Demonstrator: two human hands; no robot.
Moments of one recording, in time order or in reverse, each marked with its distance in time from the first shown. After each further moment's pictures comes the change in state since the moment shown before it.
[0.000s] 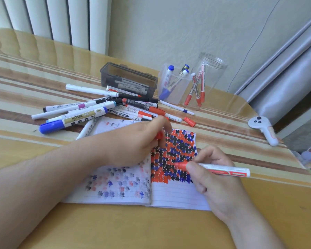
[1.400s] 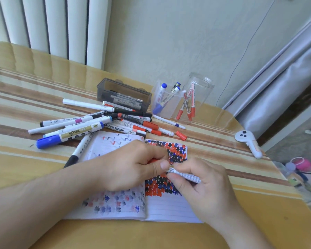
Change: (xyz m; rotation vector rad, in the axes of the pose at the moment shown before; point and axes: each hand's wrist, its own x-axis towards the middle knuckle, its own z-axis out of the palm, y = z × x) left_hand -0.011 0.015 0.003 -0.283 0.042 0.145; right_hand 0.007 -0.023 0.007 -0.871 0.019 -0.707
